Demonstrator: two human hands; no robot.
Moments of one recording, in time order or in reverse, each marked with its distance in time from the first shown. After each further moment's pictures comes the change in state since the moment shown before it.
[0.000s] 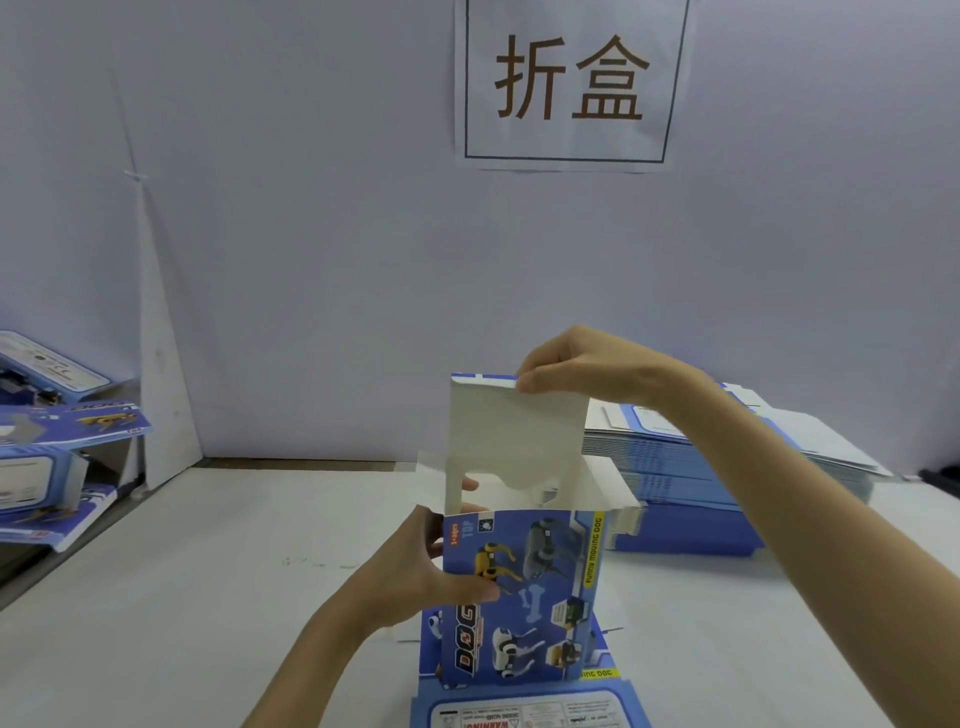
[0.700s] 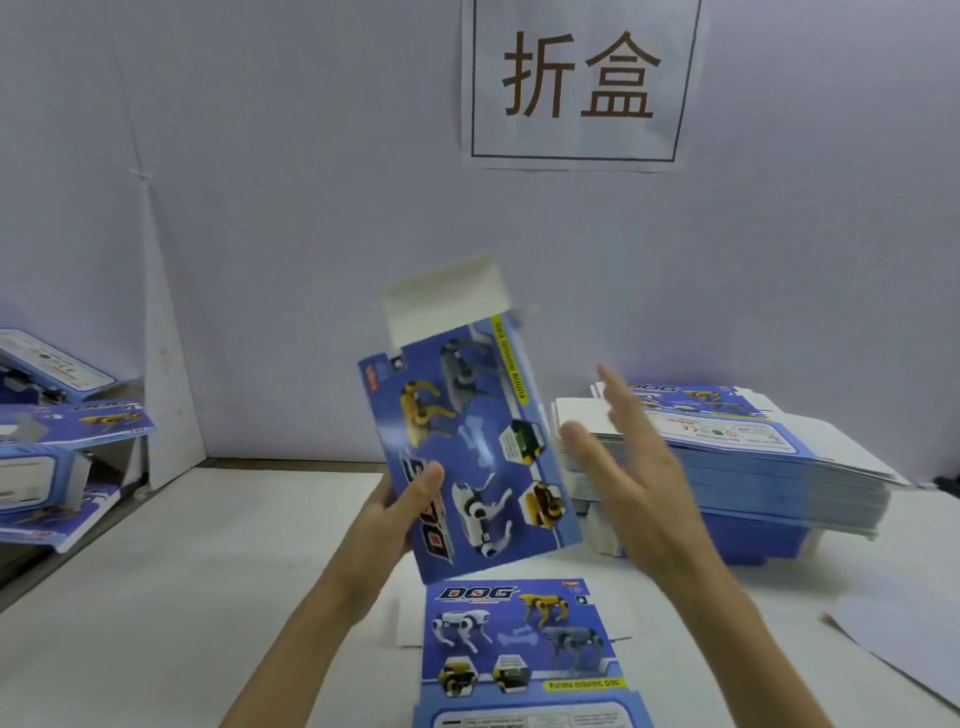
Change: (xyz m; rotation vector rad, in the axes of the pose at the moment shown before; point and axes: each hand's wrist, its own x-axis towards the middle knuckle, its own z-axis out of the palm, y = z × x) left_hand 0.000 0.020 -0.011 -0.519 0.286 0.076; right_hand -0.067 0.027 0.087 0.264 0.656 -0.047
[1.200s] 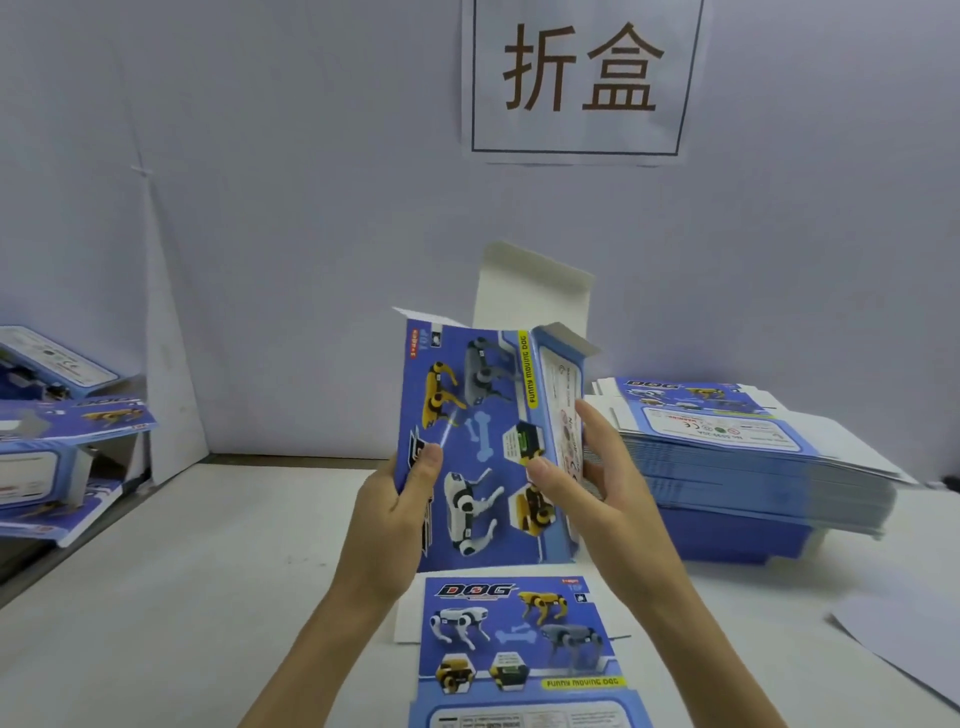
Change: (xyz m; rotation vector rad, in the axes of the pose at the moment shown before) left_hand -0.017 0.023 0.028 0.204 0.126 0.235; right_hand -0.016 0.010 0.018 0.353 -0.102 0.146
